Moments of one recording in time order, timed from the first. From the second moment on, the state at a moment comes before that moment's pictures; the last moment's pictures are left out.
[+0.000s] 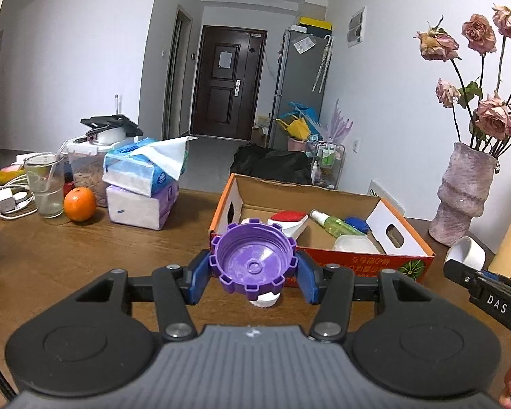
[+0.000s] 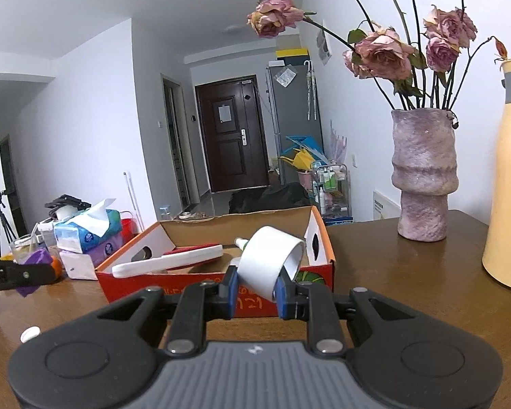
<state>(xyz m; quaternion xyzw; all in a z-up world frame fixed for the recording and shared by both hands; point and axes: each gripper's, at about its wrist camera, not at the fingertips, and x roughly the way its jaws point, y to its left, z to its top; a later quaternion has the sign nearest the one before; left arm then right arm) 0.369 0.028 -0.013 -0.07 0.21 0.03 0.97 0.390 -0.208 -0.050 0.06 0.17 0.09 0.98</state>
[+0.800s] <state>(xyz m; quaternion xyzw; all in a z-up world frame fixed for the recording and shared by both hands) 0.439 0.017 -0.012 -0.08 0.21 0.02 0.98 0.443 -0.190 -0.051 0.06 0.16 0.10 0.98</state>
